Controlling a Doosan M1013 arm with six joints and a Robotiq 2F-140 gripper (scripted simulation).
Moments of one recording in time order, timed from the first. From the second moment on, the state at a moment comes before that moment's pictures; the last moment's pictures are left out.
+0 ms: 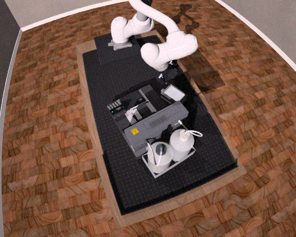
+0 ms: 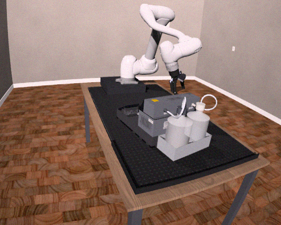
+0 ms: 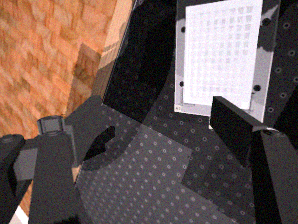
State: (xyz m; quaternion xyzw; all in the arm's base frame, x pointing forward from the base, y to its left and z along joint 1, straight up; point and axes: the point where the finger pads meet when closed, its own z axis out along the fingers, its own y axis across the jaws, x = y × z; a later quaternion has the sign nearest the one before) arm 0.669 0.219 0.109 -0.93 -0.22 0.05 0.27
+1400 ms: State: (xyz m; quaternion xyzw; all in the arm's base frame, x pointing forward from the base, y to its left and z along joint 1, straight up) arm 0.716 0.231 0.132 -0.97 -0.26 0.01 0.00
